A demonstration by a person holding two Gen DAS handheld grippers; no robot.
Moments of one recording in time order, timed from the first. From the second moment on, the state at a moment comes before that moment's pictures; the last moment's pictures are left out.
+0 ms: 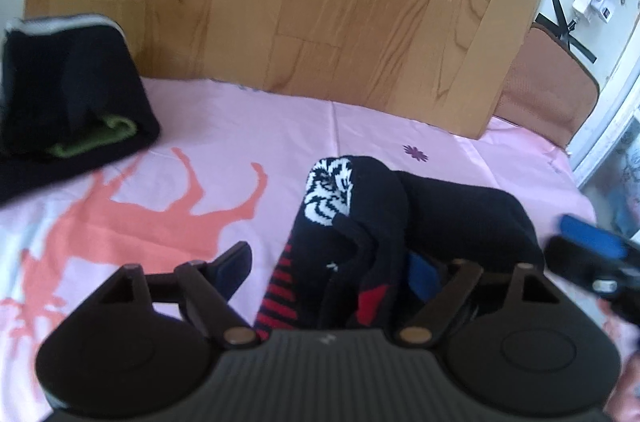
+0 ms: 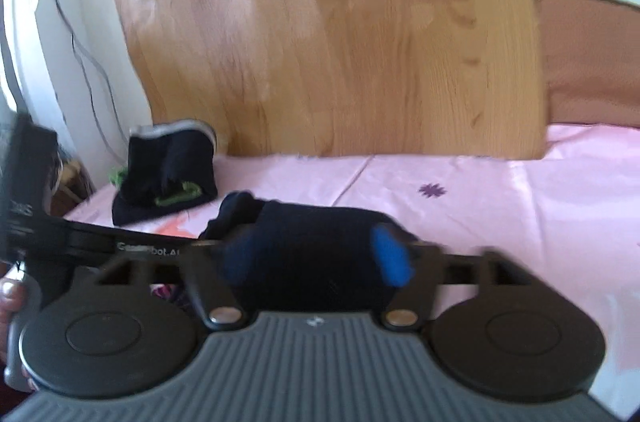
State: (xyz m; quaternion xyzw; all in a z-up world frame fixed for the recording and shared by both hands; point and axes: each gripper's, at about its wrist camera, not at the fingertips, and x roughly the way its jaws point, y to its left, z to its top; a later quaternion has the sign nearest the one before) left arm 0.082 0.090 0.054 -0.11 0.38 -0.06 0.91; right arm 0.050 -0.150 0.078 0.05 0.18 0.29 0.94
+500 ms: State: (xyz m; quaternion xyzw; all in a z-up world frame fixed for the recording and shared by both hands) left arm 0.046 0.083 0.061 -0.05 0.35 -0.02 0.93; right arm 0.036 -0.193 0.019 0.19 0.24 0.28 0.91
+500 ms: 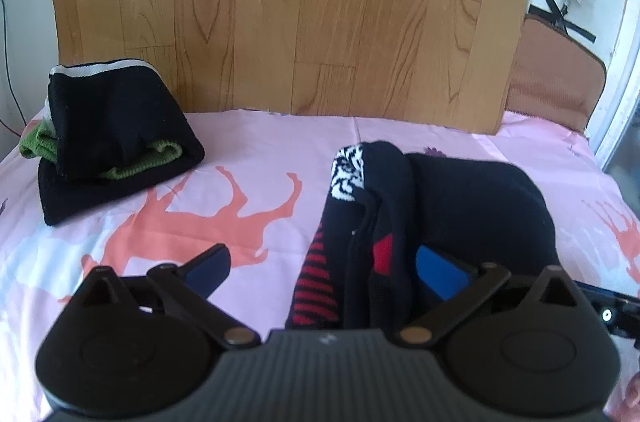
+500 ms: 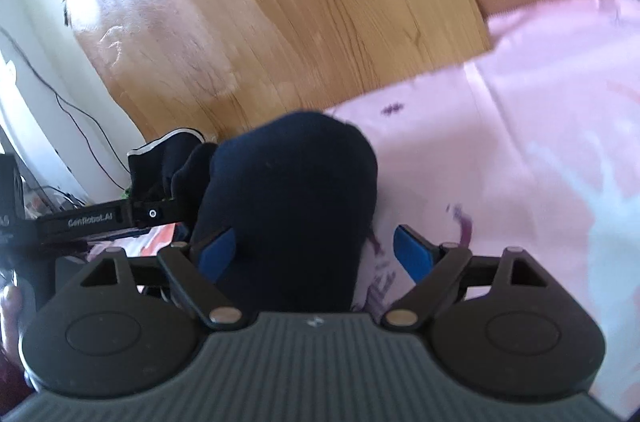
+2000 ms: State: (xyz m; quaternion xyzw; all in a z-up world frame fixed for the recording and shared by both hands) left arm 0.056 0.108 0.018 -0.16 0.39 -0.14 0.90; right arm 0.056 -0.177 0.004 0.19 0.26 0.30 0.90
